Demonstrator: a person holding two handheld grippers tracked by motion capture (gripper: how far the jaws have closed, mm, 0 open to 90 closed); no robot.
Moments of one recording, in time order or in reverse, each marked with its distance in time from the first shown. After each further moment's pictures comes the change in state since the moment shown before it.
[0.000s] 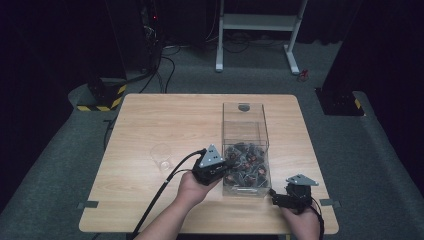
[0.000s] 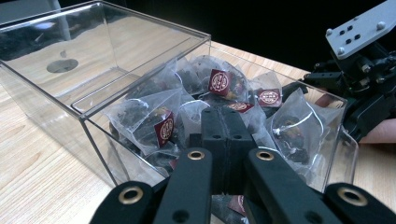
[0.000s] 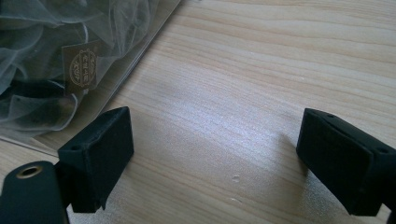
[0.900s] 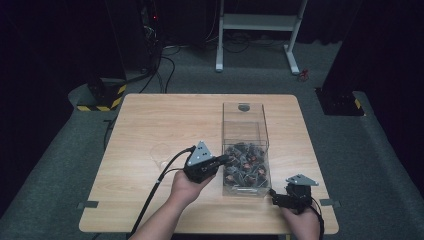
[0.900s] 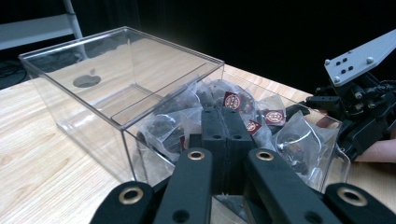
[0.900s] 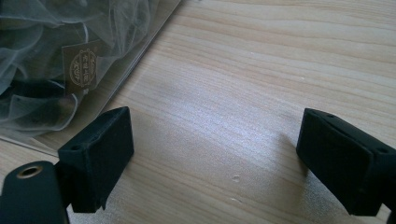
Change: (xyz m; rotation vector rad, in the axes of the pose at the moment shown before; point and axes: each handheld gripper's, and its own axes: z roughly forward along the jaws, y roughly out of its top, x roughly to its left) left arm 0.008 0.005 -0.025 -0.078 0.033 -0.029; right arm 0.000 0.000 0.000 0.000 0.000 0.000
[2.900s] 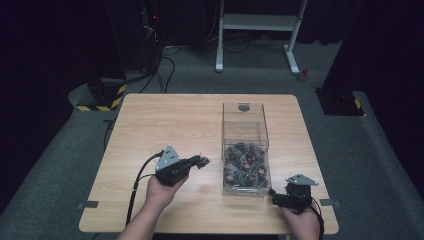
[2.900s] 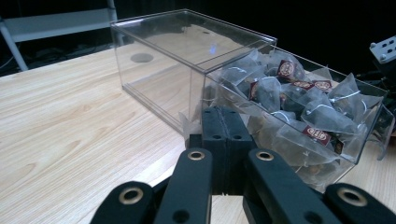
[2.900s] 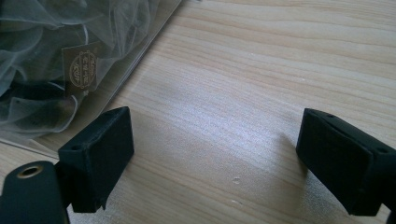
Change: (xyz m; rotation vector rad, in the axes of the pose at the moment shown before) left arm 0.038 -0.040 -0.055 -0.015 0.113 -0.062; right arm 0.000 0.000 0.000 0.000 0.000 0.002
